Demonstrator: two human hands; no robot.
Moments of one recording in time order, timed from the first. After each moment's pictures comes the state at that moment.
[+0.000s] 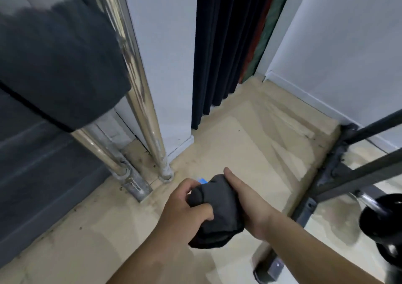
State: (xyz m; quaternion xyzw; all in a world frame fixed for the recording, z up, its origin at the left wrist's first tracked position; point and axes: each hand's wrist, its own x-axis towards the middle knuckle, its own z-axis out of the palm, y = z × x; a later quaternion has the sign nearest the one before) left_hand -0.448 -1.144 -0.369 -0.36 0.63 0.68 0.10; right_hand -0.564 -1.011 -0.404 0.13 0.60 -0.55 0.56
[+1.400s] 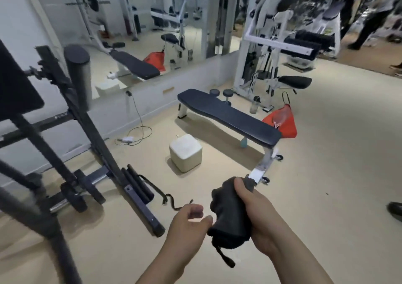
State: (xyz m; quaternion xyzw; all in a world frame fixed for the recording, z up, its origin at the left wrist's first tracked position) left_hand 0.006 -0.362 -0.029 0.20 0.73 0.46 0.46; right_hand 0.137 -0.260 0.034 0.51 0.41 -0.73 -0.22
